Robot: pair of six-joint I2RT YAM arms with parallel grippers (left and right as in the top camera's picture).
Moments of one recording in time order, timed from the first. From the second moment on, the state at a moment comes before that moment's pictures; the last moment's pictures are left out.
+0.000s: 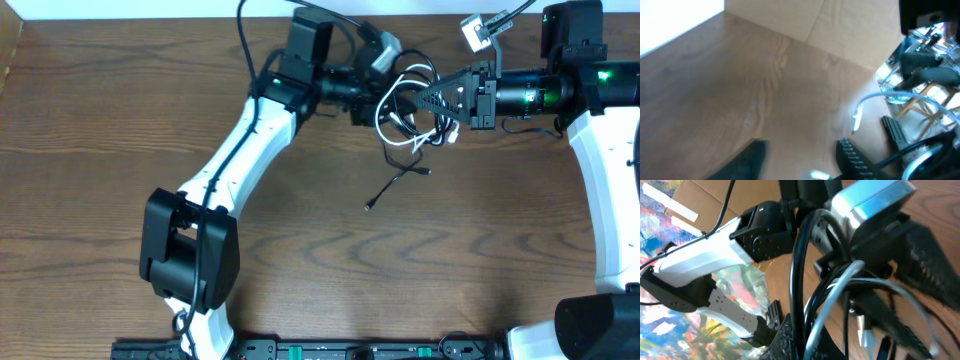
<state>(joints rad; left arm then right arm) -0.42 1.93 1.61 -0.24 1.10 0.17 0.04 1.64 1.70 -1.08 -1.28 -0.23</state>
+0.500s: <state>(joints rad) -0.28 1.93 1.61 -0.36 0.69 -0.04 0.04 1.64 1.70 -1.10 -0.71 -0.09</state>
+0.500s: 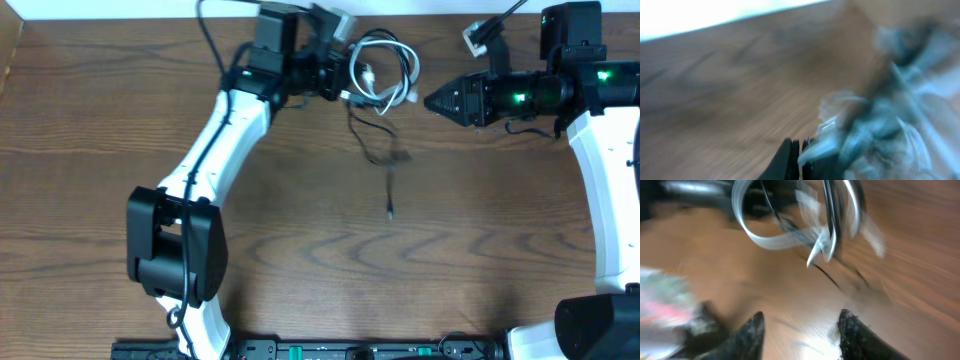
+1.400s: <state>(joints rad) -0.33 1.83 1.60 -0.54 0.64 -0.23 0.35 1.79 1.70 -0.81 -0.46 0.09</state>
